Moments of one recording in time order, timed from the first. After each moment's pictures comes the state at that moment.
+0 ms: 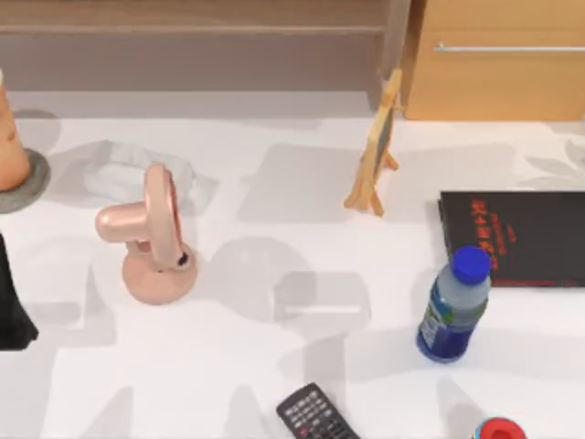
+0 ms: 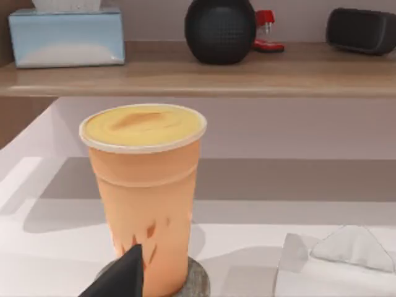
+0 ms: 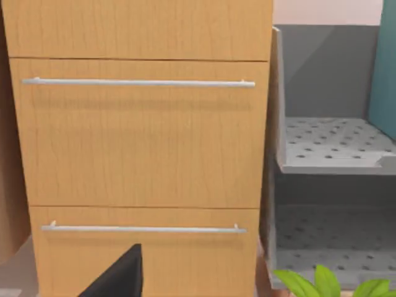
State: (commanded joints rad) left arm 0.00 0.00 0.00 0.00 0.00 0.00; right arm -0.10 0.38 0.31 0.13 -0.09 0.00
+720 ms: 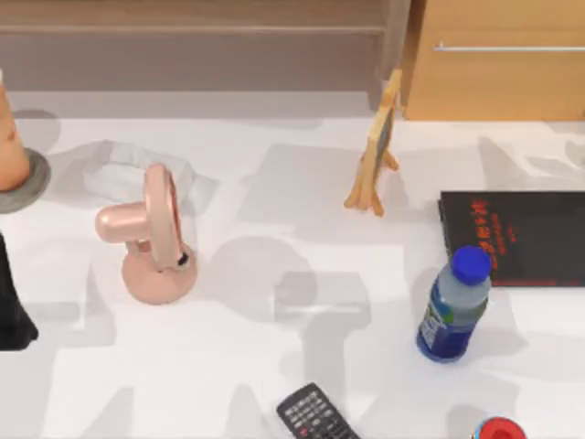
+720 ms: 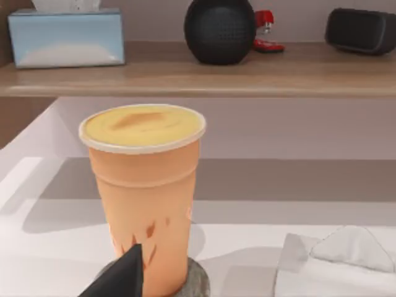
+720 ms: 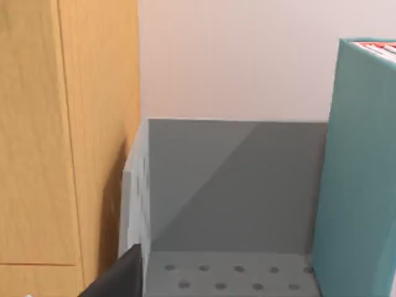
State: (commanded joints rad) left arm 0.00 0.00 0.00 0.00 0.00 0.00; right arm -0.38 1.61 1.15 0.47 -0.35 -0.01
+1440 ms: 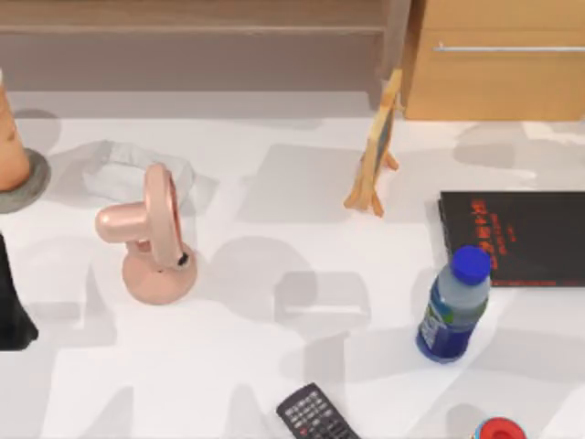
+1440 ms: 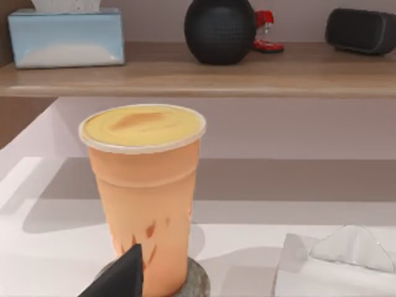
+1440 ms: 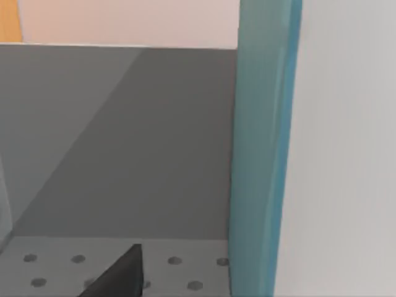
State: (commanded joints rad) left arm 0.00 0.00 0.00 0.00 0.00 0.00; right arm -0.48 2.03 1.44 0.59 -0.45 -0.01
